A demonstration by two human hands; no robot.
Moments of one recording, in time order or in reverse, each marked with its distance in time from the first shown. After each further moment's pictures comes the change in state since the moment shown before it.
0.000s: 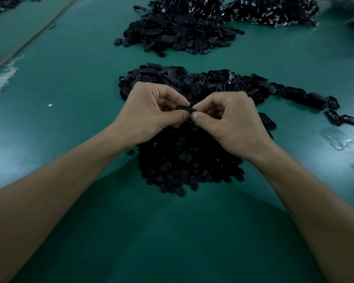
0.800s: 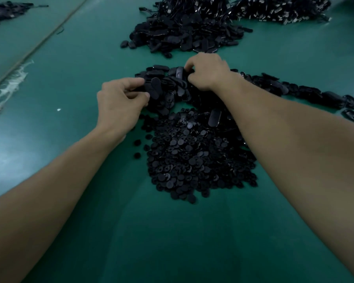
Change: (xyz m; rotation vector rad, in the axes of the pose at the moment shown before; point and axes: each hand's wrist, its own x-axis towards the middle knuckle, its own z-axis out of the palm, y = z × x) left_hand 0.020 -0.054 -0.042 0.169 0.506 -0.163; right_hand 0.158 0.026 0.034 -0.702 -0.210 0.073
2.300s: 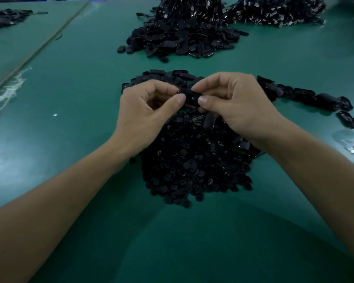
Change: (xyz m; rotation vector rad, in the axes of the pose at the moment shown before) left_hand -0.039 0.045 0.020 -0.214 -0.229 0.291; right_hand -0.136 0.007 -0.025 0.998 0.047 -0.081
